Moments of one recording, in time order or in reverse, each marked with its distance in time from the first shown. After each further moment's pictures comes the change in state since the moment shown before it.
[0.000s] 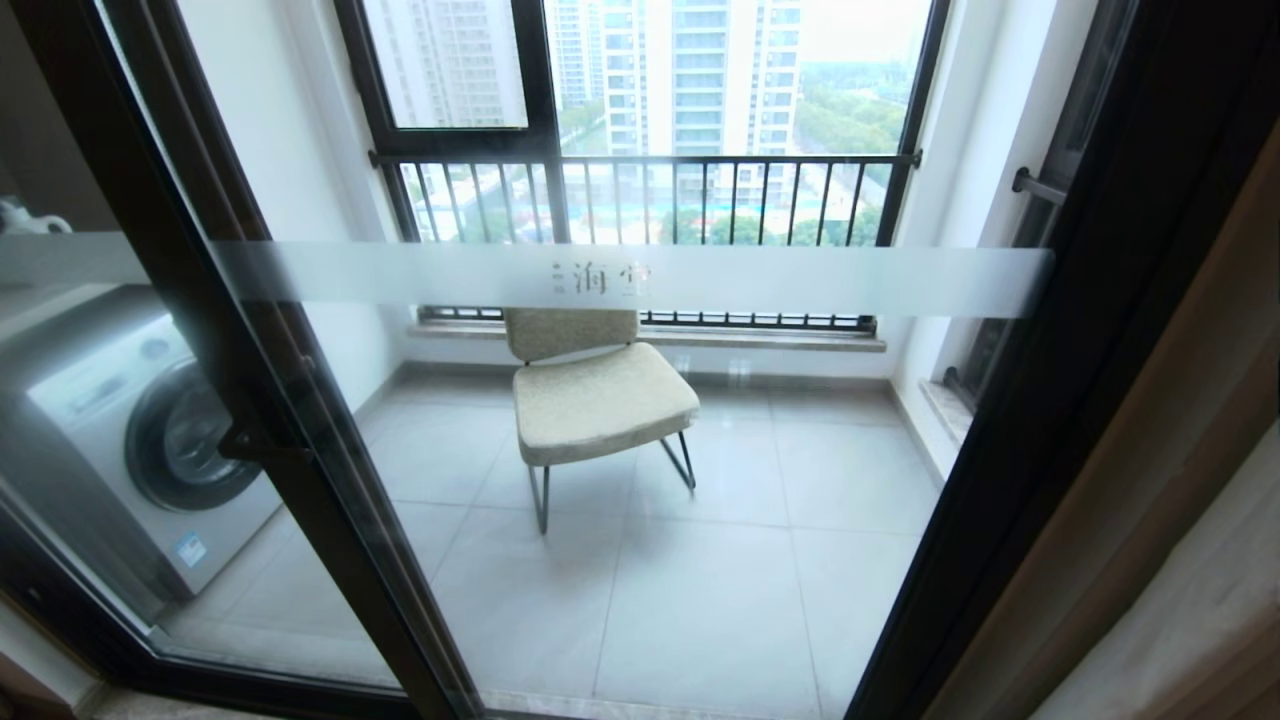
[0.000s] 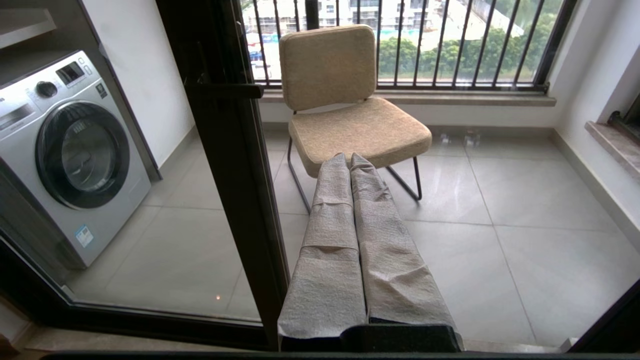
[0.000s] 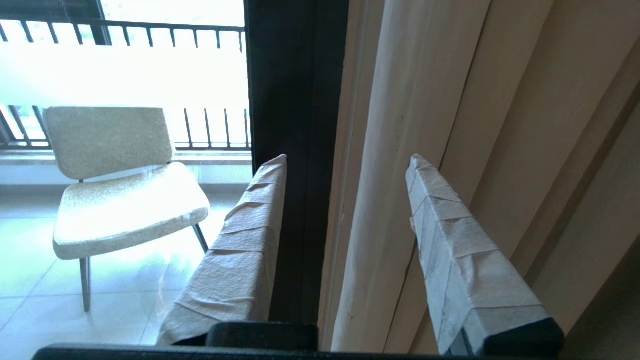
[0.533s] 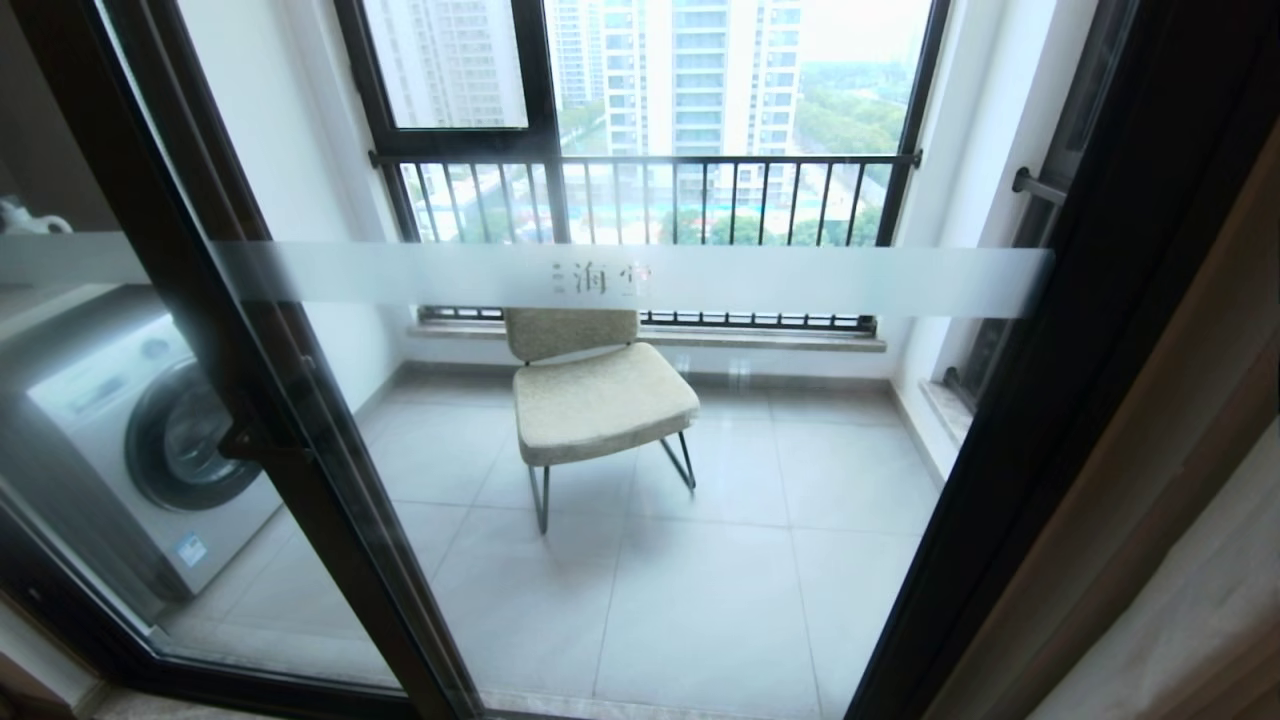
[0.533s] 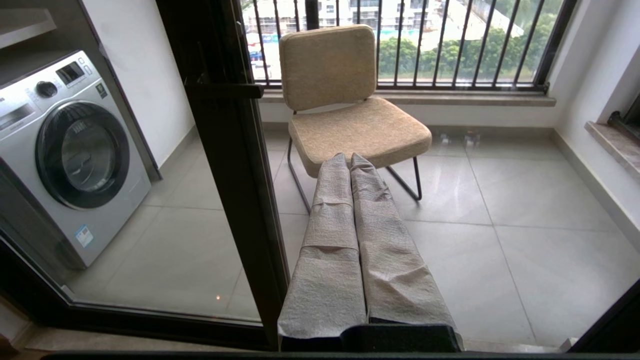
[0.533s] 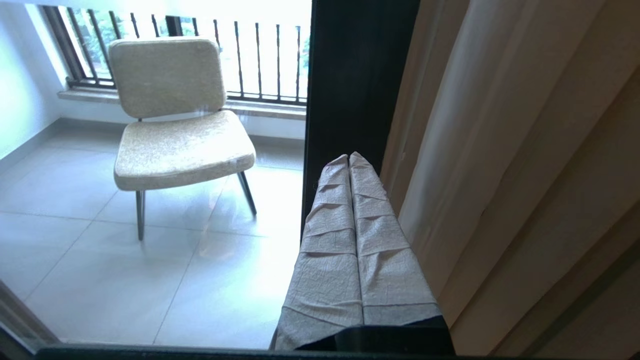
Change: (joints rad) left arm 0.000 0.000 0.000 0.000 0.000 0.000; right arm 0.286 -0.044 0.166 0.000 -0.123 -0.040
